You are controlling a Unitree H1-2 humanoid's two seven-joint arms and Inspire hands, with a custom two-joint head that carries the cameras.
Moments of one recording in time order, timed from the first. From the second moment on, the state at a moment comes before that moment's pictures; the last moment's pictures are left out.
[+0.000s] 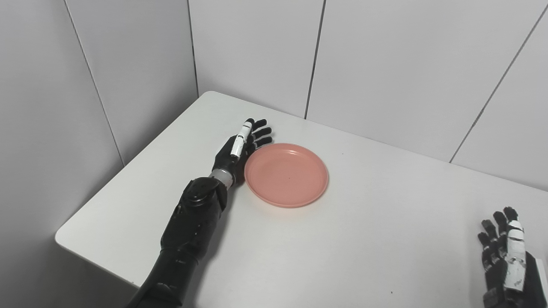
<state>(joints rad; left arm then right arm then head) -0.41 0.18 0.21 0.33 -0.32 0.22 -0.07 -0.12 -0.04 -0.07 -0.22 0.16 0.31 0.01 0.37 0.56</state>
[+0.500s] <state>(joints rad) -0.42 0.15 0.17 0.32 -0.32 0.23 -0.08 -0.12 -0.04 -0.06 -0.19 0.13 0.31 0.01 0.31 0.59</state>
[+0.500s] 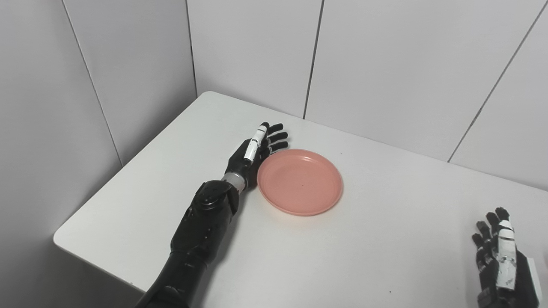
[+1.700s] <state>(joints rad) -0.37 0.05 0.07 0.22 -0.29 0.28 -0.11 -0.12 0.00 -0.04 -0.18 0.11 0.31 0.00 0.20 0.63</state>
